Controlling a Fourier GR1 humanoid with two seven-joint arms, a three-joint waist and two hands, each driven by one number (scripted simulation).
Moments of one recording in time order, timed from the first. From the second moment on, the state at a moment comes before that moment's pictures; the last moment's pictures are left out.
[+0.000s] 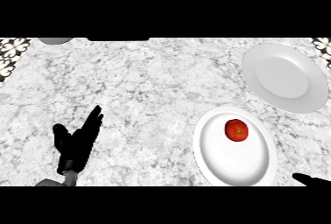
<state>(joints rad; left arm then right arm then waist) -0.03 0.35 -0.35 -1.43 0.40 0.29 0.11 0.30 -0.53 -0.11 -1.71 0.06 -0.18 -0.45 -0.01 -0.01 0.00</state>
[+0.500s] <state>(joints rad) -0.02 0.32 -0.32 -1.44 0.37 0.27 0.14 0.26 -0.43 0.06 -1.82 0.35 -0.27 -0.14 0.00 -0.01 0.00</state>
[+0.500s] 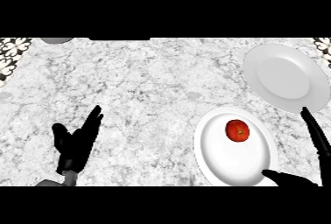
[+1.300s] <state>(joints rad) -0.01 0.26 -0.25 -1.45 0.29 0.21 0.15 0.13 -0.29 0.15 -1.73 0.56 -0.23 0.03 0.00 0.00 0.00</state>
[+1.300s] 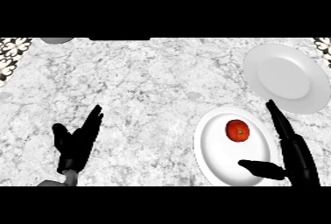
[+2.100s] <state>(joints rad) 0.00 0.22 -0.18 -1.45 0.23 0.16 0.18 0.00 -0.20 0.14 -1.55 0.71 -0.21 0.08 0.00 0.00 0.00</state>
